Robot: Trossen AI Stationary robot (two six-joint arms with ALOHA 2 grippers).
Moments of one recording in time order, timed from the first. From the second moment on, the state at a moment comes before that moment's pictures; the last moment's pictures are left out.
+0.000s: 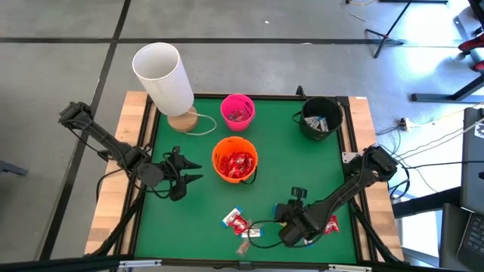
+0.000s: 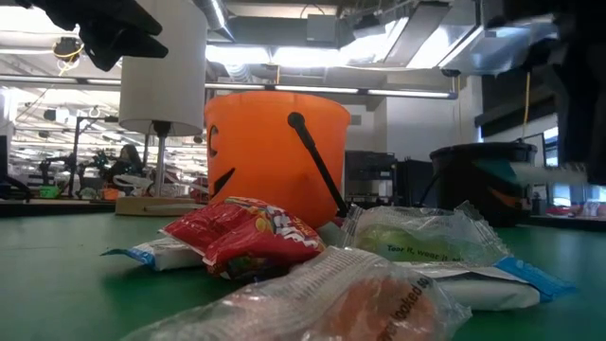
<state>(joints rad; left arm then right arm) -0.58 0.90 0.57 -0.22 -0.70 -0.58 0.69 1.89 1.37 -1.06 0.28 0.85</state>
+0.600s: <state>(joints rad) -0.58 0.90 0.57 -0.22 -0.69 -0.58 0.66 1.50 1.41 -1.08 0.82 0.80</state>
